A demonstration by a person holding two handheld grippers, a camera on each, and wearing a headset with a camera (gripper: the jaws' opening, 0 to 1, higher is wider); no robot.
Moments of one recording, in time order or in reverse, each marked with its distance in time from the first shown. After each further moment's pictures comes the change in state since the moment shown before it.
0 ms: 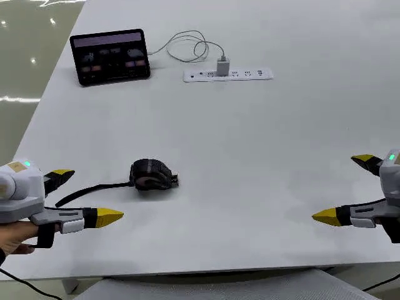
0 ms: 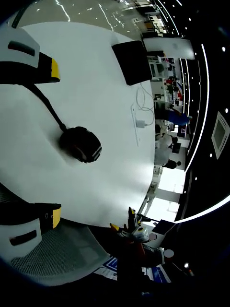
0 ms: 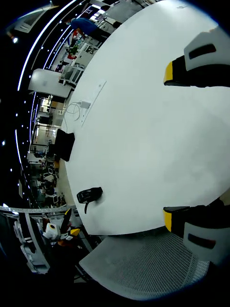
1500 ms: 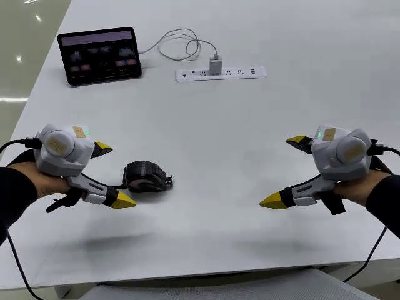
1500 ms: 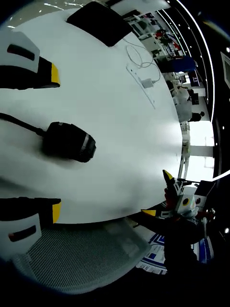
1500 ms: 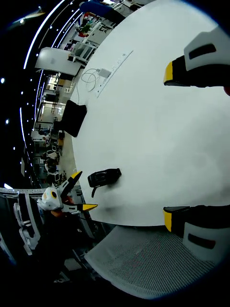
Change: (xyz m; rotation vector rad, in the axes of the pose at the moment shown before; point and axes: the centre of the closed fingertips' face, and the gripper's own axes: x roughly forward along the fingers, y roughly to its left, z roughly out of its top) left arm 0.076 -0.005 0.016 0.381 0.265 -0.228; right arm 0.071 0.047 0.068 -0.099 -0.028 0.186
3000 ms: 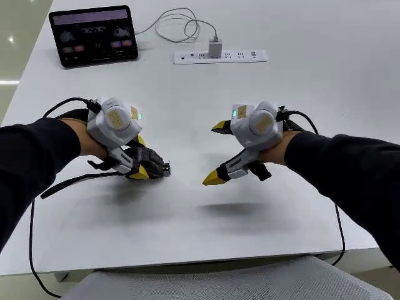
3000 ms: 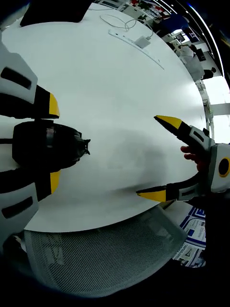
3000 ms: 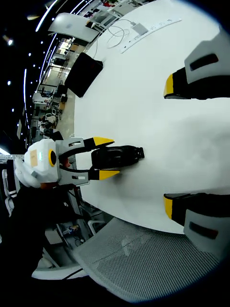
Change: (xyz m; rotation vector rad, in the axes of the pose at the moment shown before) left arm 0.055 -0.012 0.002 0.285 0.238 -0.167; right arm 0.116 0.041 0.054 -0.210 0.021 0.275
